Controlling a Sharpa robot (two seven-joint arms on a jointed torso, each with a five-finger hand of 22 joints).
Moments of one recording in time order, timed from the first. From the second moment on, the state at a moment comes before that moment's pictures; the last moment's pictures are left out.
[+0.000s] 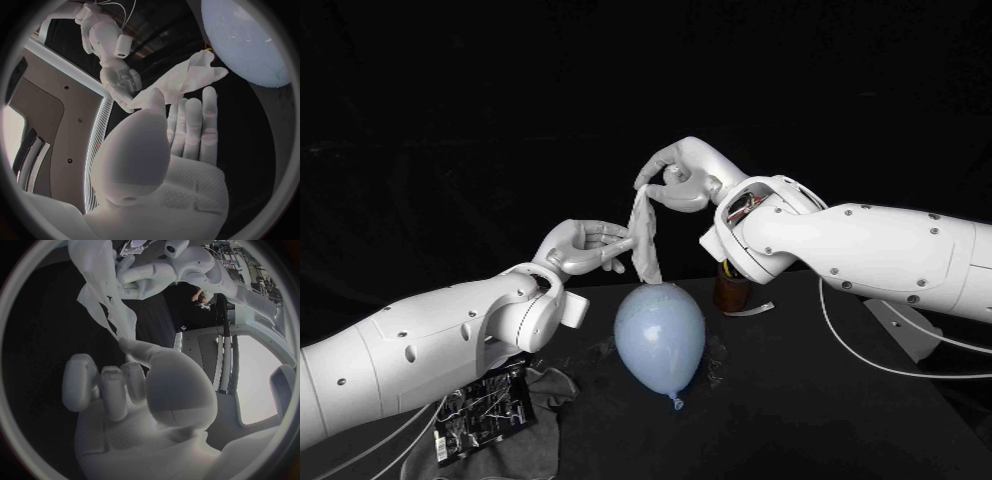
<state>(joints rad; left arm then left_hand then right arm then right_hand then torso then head) 1.26 -0.63 -0.07 1.35 -0.29 -0.40 0.35 1.60 -0.10 -0.05 0.29 0.05 0.89 0.17 0.25 0.36 0.88 0.12 0.60 0.21 1.00 0.05 1.33 0.35 0.17 1.00 0.15 0.63 0.50 1.54 -0.69 -0.14 1.55 -0.98 -0.63 -0.06 1.22 -0.05 0.72 -0.18 0.11 1.00 0.10 0.46 0.41 1.46 0.02 1.42 1.31 1.46 -0.03 1.57 1.31 0.08 1.40 0.08 1.32 1.31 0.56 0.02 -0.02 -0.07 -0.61</state>
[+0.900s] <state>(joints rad) 1.26 -0.63 -0.07 1.38 -0.28 -0.39 0.37 1.72 0.03 0.08 0.24 0.05 1.03 0.12 0.34 0.37 0.97 0.06 0.60 0.17 1.02 0.01 1.36 0.35 0.17 0.97 0.12 0.74 0.59 1.54 -0.69 -0.14 1.54 -0.98 -0.63 -0.06 1.22 -0.05 0.72 -0.18 0.11 1.00 0.10 0.46 0.40 1.46 0.02 1.42 1.31 1.46 -0.03 1.57 1.31 0.08 1.40 0.08 1.33 1.31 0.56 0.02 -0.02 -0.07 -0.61</state>
